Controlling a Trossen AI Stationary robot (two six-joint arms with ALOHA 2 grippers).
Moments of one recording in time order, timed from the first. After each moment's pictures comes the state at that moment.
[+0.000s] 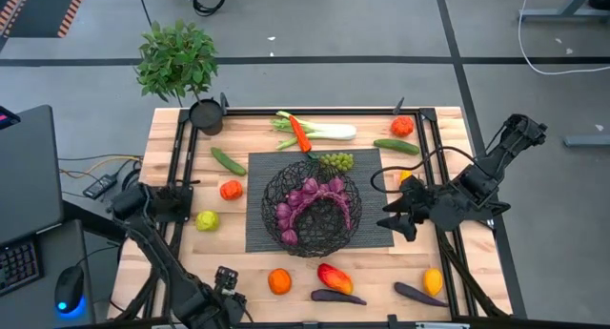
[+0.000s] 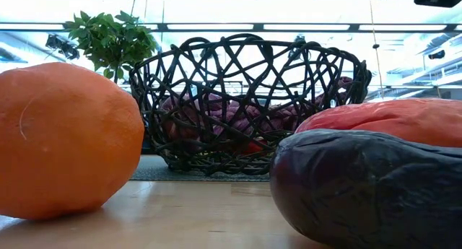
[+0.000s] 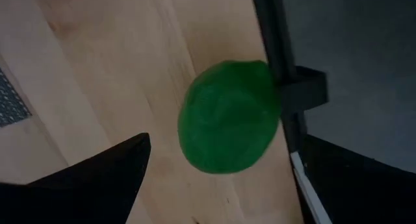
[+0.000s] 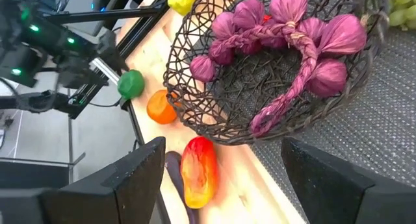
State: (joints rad) left arm -0.96 1.91 1.51 -1.05 -0.02 -0.63; right arm 0.71 0.96 0.96 -0.75 0.53 1.26
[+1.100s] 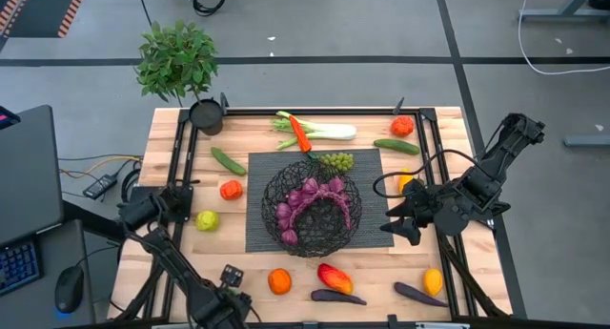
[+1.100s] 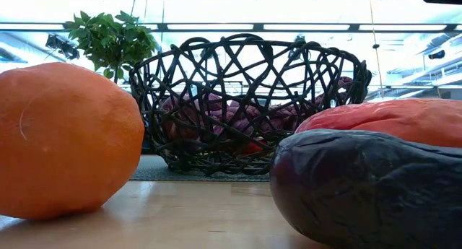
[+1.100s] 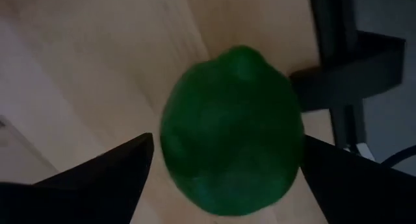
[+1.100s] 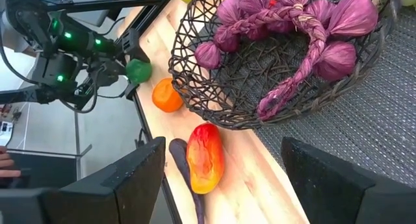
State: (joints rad) left arm -0.93 2.02 1.50 -1.07 0.05 -0.51; right arm 0.75 0.96 0.96 -0.76 0.53 1.31
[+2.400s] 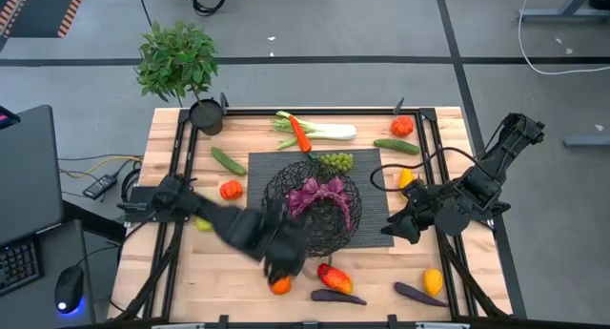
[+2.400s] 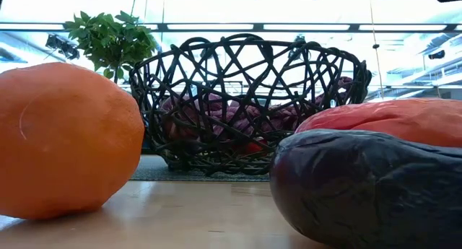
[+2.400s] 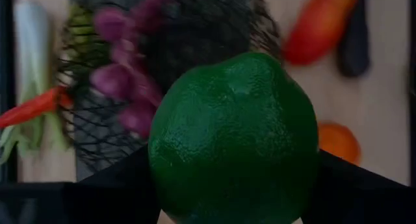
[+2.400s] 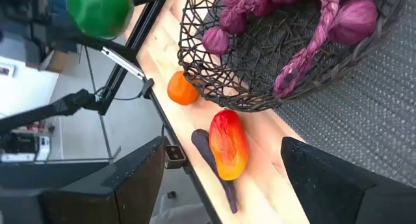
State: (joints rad) left arm -0.47 2.06 2.32 -1.54 -0.39 -0.38; right arm 0.75 0.96 0.96 -0.74 0.47 1.48
